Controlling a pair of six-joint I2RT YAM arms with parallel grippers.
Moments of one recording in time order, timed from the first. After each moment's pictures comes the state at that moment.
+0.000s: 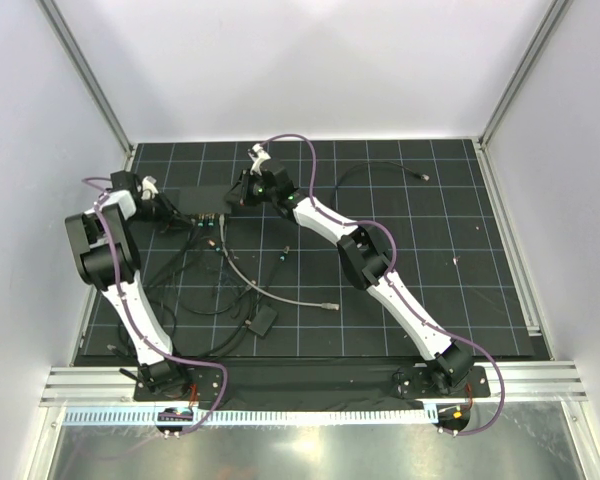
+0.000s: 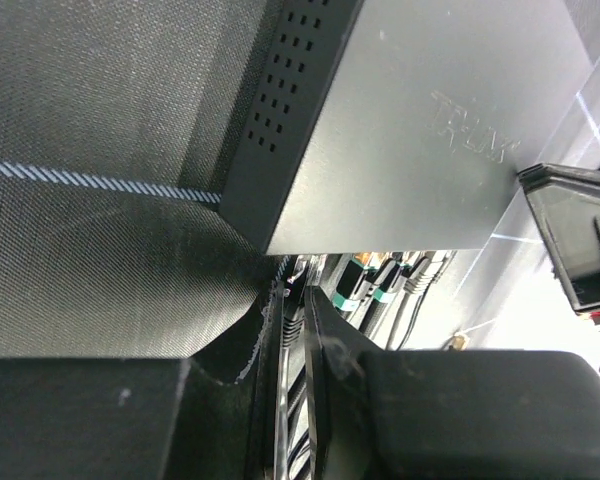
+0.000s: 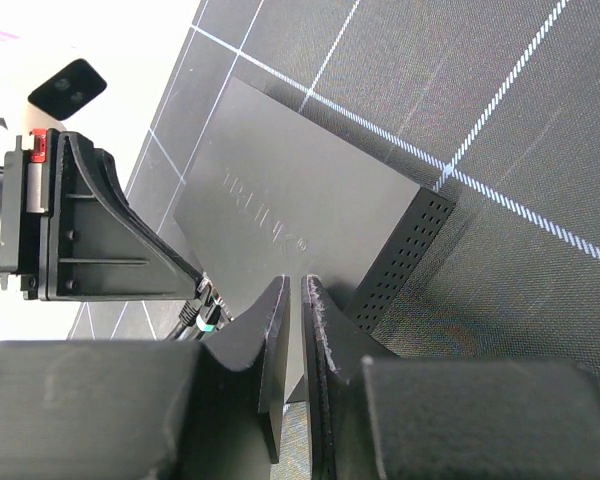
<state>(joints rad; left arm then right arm) 0.33 2.13 1.46 -0.52 0.61 -0.35 0.69 2.88 2.54 0.06 -0.37 0.71</state>
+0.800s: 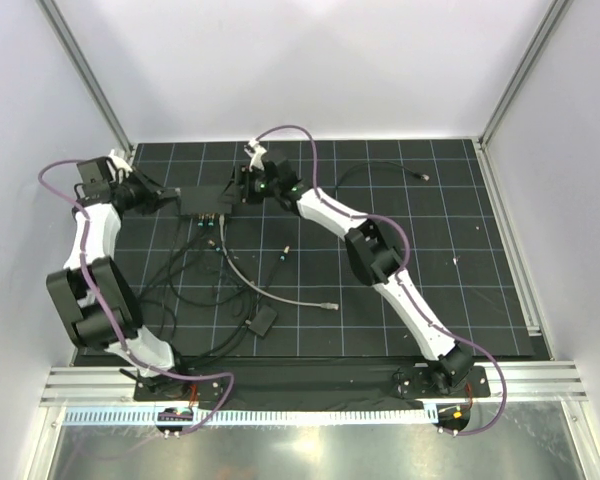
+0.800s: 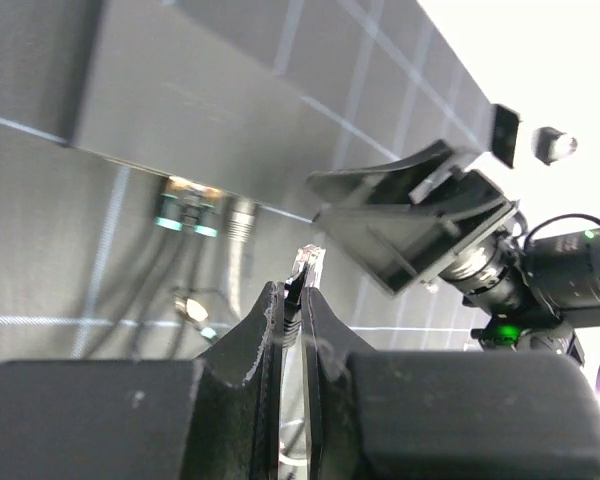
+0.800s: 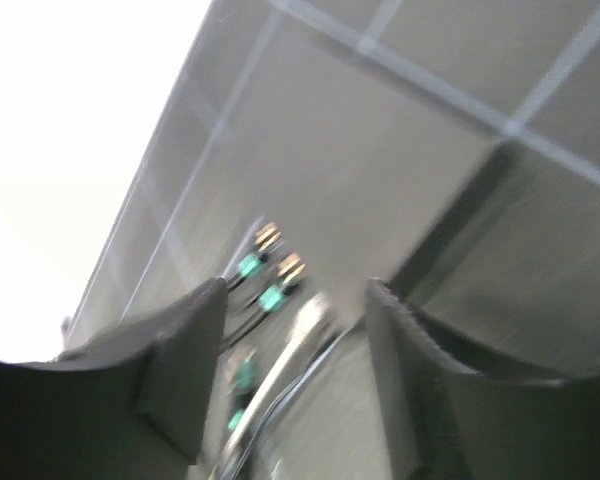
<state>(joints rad) 0.35 1.65 1.26 -0.38 0.63 -0.52 0.69 2.75 2.43 -0.04 -0.44 0.64</state>
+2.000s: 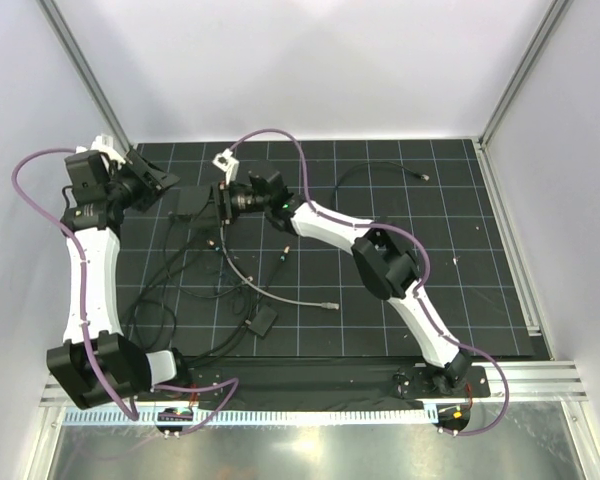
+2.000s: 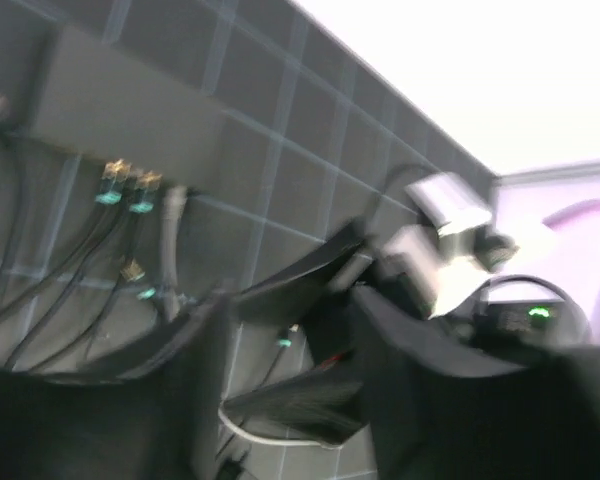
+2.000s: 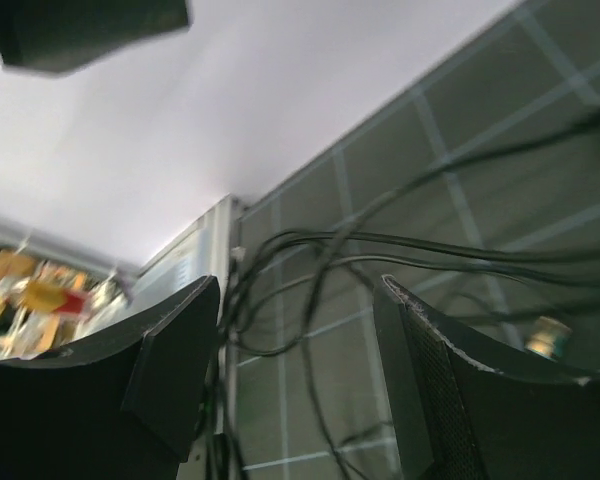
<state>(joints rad) 0.26 1.25 1.28 -0.52 0.50 -0.60 0.83 2.38 1.97 0.33 -0.76 0.66</state>
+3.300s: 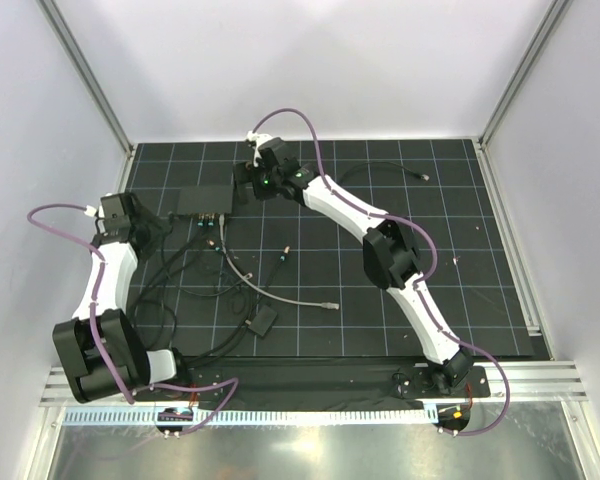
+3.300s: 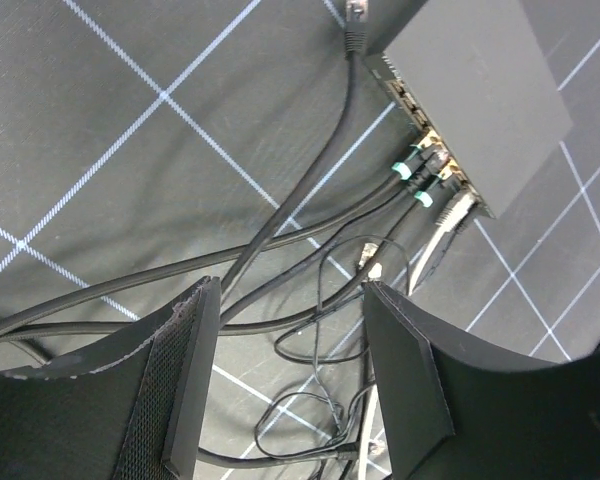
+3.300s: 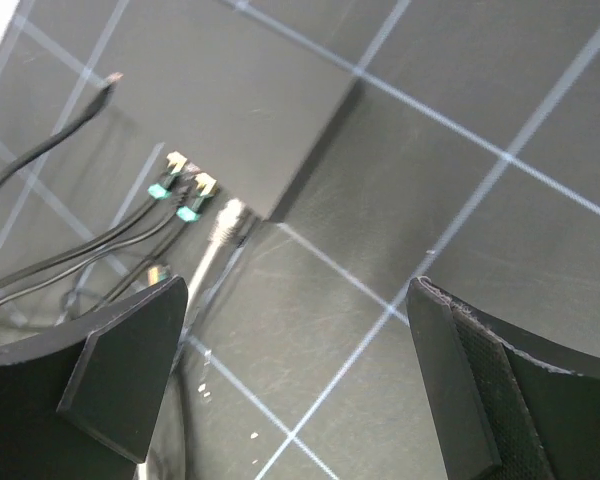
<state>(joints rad) 0.26 1.29 0.91 -0.45 0.00 -0.65 0.72 2.44 2.27 -0.41 -0.10 0.32</state>
